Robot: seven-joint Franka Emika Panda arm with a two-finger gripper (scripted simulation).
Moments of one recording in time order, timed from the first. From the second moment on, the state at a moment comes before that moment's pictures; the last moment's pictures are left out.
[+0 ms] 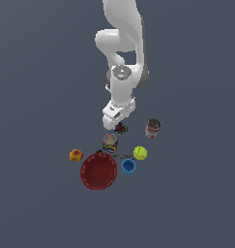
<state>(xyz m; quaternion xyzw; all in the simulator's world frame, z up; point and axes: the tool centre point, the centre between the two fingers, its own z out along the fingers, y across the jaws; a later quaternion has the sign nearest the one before) -0.118 0.017 0.089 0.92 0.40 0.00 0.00</state>
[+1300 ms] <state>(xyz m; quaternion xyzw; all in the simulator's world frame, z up) -0.125 0.019 0.044 0.91 0.42 0.01 0.00</state>
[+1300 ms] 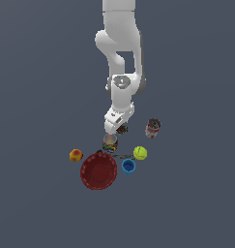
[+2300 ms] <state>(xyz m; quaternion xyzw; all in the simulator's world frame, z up) -0.122 0.019 0.047 0.91 0.42 0.01 0.01</state>
